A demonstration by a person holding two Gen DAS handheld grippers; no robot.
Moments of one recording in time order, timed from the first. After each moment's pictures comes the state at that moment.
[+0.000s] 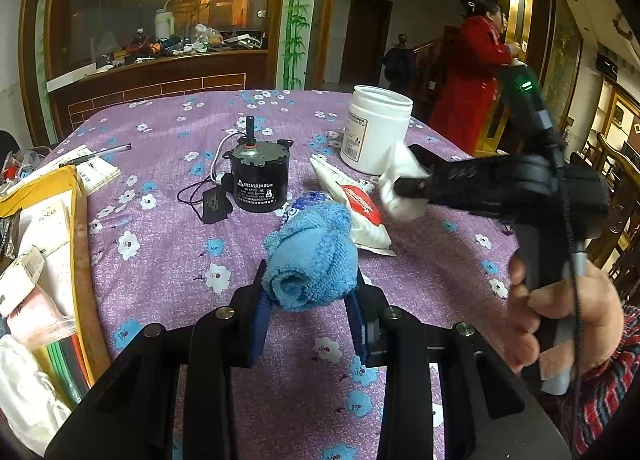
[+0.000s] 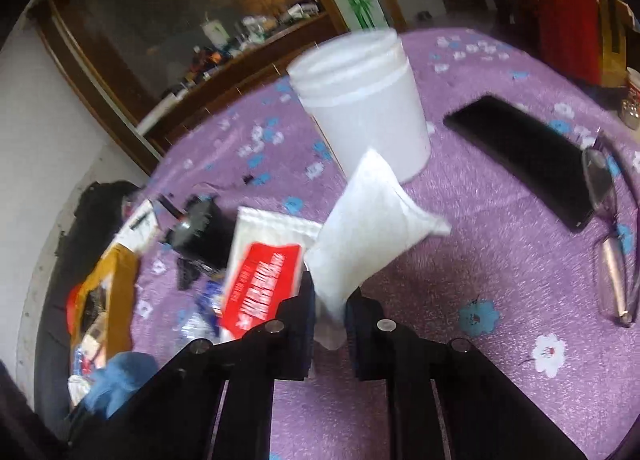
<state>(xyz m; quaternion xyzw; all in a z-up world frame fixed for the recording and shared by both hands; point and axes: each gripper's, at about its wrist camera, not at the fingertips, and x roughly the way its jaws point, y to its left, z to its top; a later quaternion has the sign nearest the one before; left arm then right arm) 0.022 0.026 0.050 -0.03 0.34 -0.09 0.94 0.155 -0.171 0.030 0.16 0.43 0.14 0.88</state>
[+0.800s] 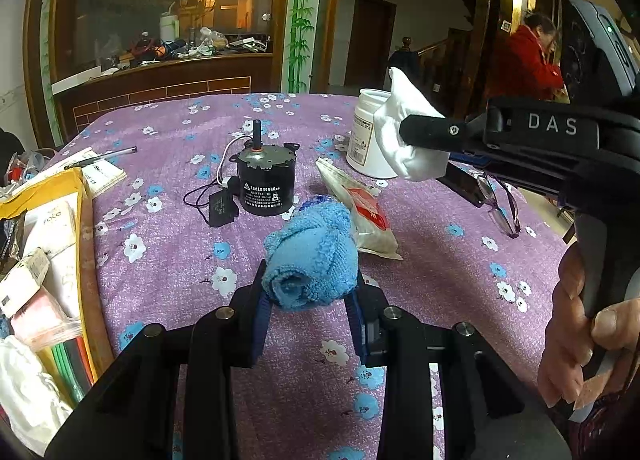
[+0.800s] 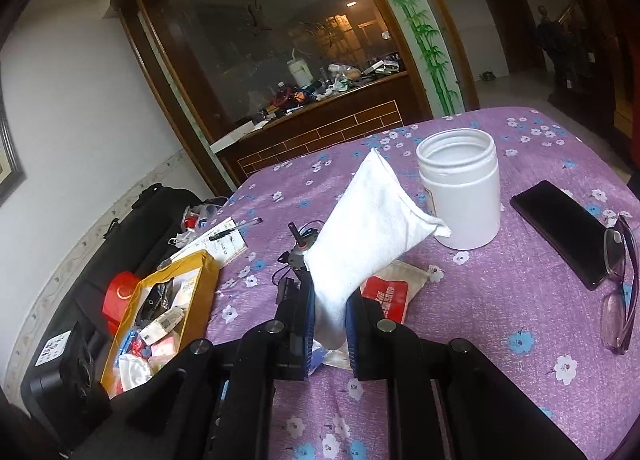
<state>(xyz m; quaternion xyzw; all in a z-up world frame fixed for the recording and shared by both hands) 0.020 0.027 0.052 -0.03 0.33 -0.08 0.94 0.105 -0.139 0.092 0.13 0.32 0.25 0.90</state>
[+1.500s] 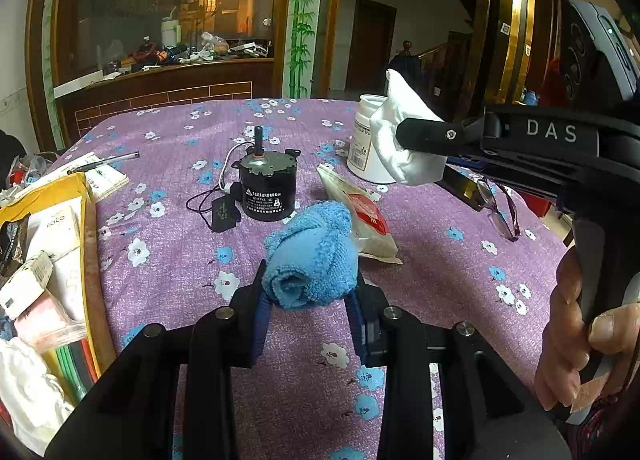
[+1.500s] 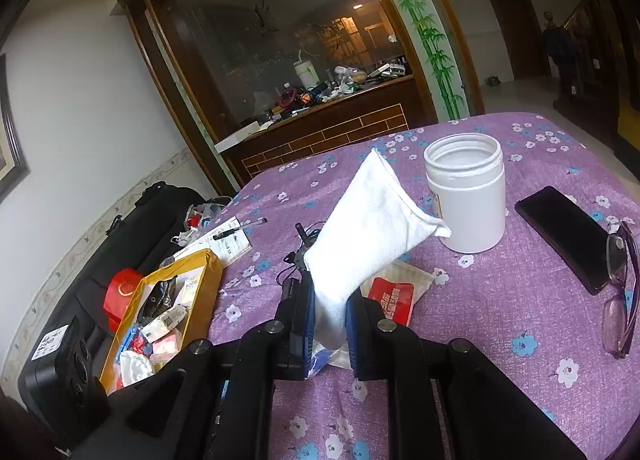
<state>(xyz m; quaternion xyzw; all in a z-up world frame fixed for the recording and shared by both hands) 0.018 0.027 0.055 -0.03 0.32 -0.08 0.94 0.104 -0.137 0.091 0.12 0.32 0.25 0.91</state>
